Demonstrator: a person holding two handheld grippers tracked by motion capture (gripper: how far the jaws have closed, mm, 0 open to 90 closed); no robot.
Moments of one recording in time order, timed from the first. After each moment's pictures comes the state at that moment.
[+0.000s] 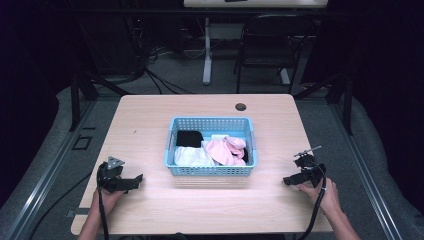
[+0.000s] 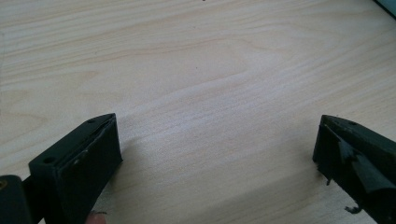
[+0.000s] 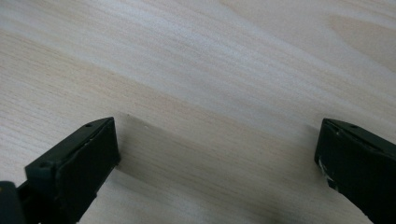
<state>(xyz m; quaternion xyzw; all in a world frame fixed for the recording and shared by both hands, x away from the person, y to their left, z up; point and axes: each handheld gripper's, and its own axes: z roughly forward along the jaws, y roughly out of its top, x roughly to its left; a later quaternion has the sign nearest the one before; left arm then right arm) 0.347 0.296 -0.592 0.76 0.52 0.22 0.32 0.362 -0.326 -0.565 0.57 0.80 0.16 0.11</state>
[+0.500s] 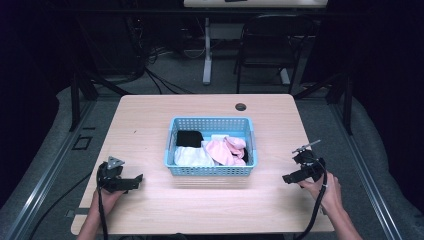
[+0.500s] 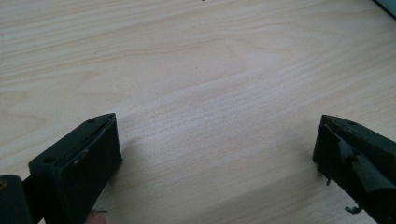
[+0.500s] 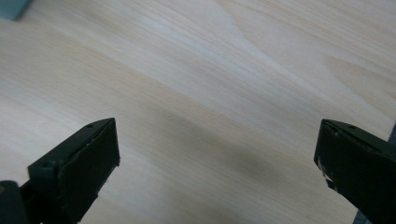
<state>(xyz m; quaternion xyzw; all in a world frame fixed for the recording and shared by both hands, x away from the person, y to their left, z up) 0.348 0.296 -0.593 0.76 0.52 0.22 0.32 0.358 -0.314 -0.529 0.52 0.83 0.17 0.10</state>
